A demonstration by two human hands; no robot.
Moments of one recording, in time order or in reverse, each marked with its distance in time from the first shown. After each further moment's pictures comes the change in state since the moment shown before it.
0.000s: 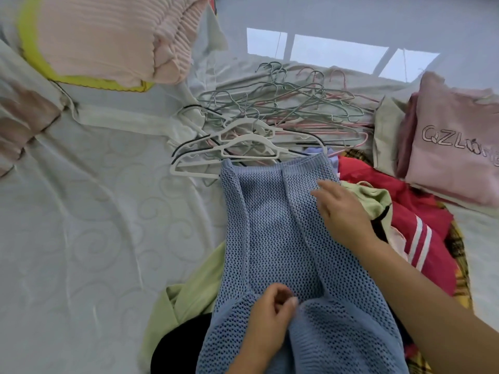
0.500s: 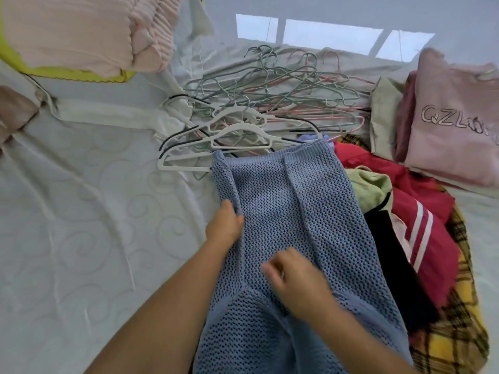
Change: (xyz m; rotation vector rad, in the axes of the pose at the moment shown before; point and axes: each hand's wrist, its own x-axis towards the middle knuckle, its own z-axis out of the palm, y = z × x) left_hand 0.142 0.033 -0.078 0.682 0.251 -0.126; right_hand -0.086 -0.101 0.016 0.184 -0.449 0.196
